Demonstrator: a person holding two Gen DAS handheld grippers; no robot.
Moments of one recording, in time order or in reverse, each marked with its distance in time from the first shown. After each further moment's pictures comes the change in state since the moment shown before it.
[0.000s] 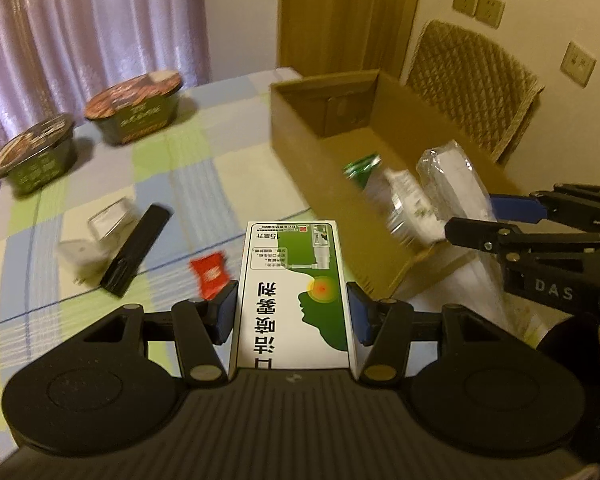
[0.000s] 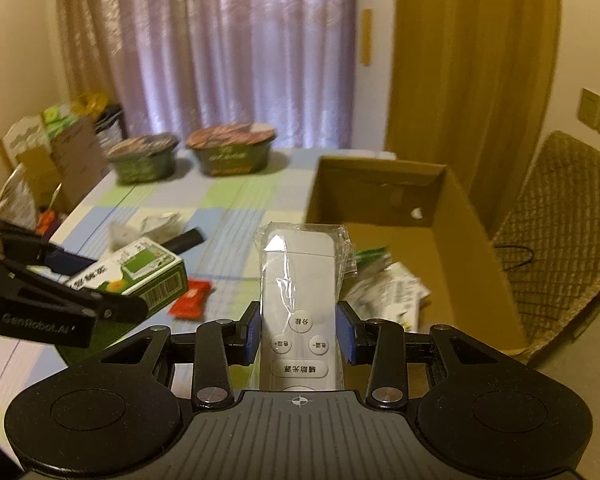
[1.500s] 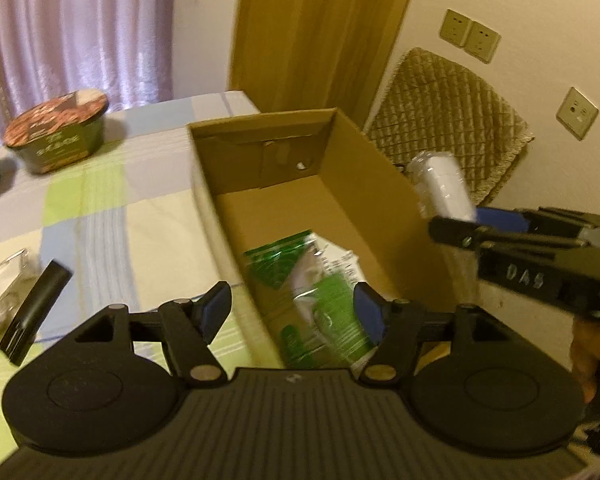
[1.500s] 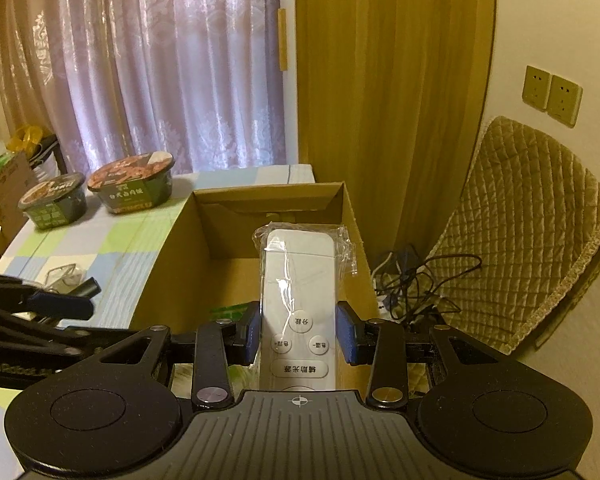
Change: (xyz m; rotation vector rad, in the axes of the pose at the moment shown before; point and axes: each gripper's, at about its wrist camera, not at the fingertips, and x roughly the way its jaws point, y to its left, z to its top) left arm 0.085 -0.048 0.070 -0.078 -0.039 -0.090; right arm 0.049 -0.114 0.039 0.076 -0.009 -0.098
